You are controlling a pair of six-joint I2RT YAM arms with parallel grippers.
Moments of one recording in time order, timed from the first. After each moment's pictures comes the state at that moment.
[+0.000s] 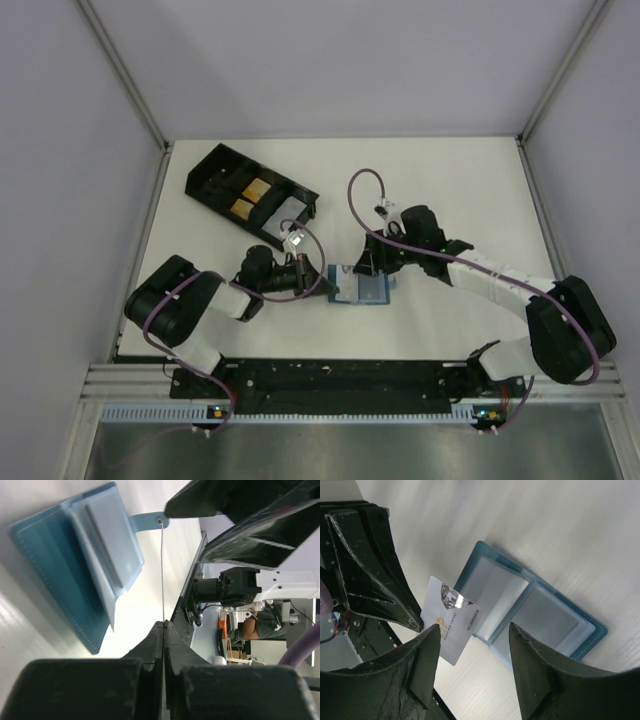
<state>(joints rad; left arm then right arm) -0.52 1.64 0.34 1.00 0.79 -1.02 0.56 1.35 0.74 -0.08 -0.42 0.38</state>
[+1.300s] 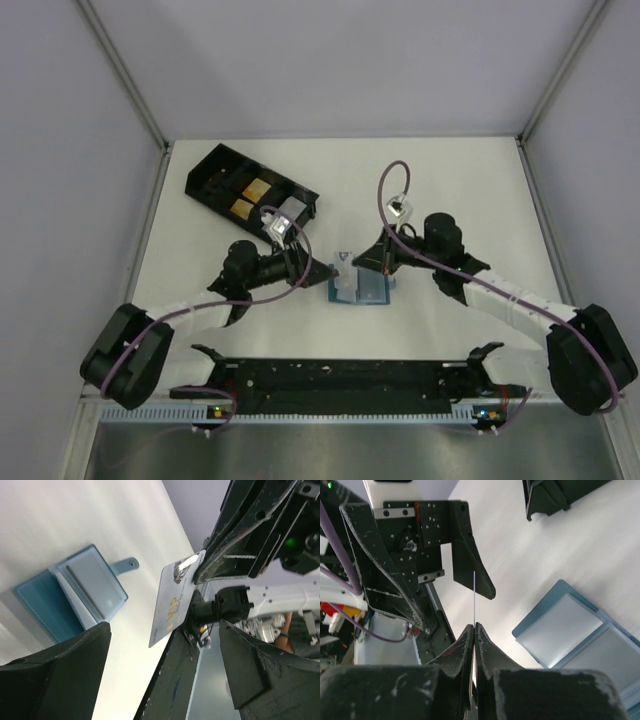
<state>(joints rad) -0.51 1.29 0.37 0.78 0.72 -0.89 0.54 1.21 0.61 0.28 -0.68 0.56</state>
